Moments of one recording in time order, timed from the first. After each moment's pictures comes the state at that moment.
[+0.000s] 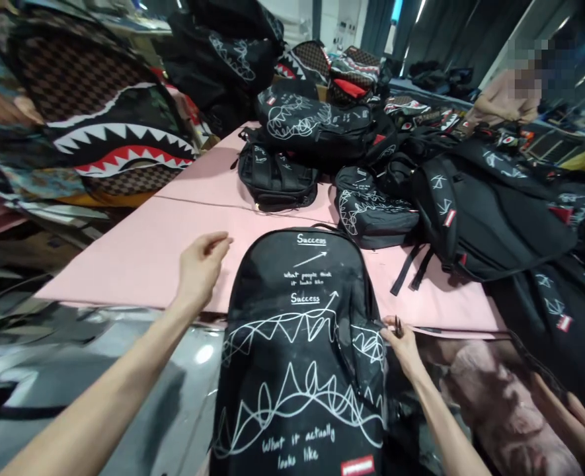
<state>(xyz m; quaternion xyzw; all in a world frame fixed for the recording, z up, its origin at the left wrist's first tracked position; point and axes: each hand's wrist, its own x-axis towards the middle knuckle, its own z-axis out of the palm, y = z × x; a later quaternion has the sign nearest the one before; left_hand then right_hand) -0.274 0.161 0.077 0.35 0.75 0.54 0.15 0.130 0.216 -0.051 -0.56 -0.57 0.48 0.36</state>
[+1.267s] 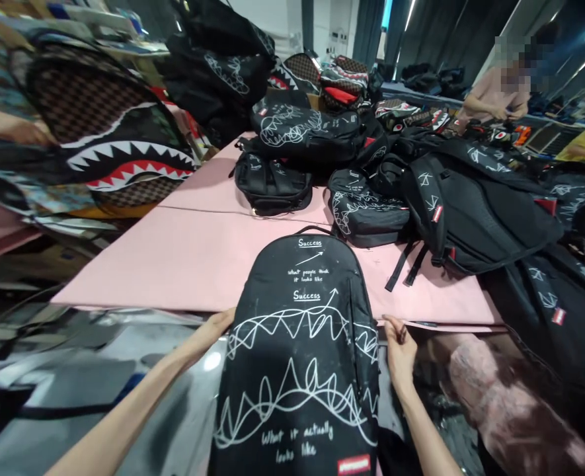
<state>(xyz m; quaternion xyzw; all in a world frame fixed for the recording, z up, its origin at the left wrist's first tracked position) -0.264 0.088 -0.023 0.41 0.69 0.36 0.47 0.118 0.174 -0.028 -0.56 -0.56 0.39 0.47</state>
